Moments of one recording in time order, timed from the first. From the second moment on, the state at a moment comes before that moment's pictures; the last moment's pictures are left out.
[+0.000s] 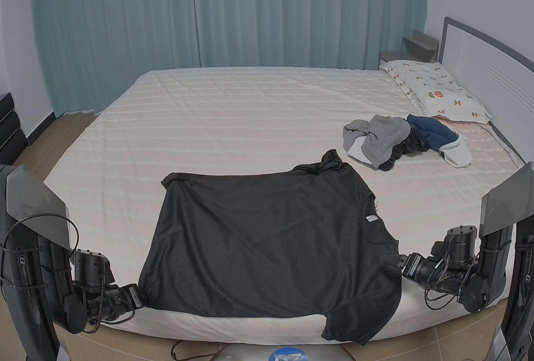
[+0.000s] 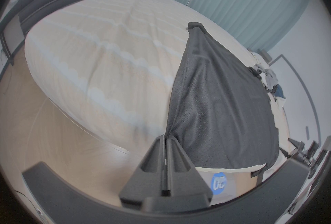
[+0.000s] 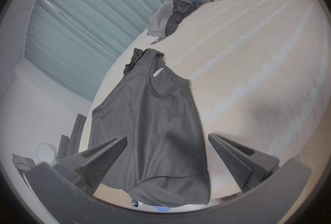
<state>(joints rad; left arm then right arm) -0.03 2.28 -0.02 -1.37 -0.09 -0.49 0.15 2.29 -0.16 -1.51 0.18 0.70</state>
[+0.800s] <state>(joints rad) 0.03 2.20 -0.02 -1.19 -0.03 -0.32 0.15 2.33 -0.13 -1.50 0.17 0.58</state>
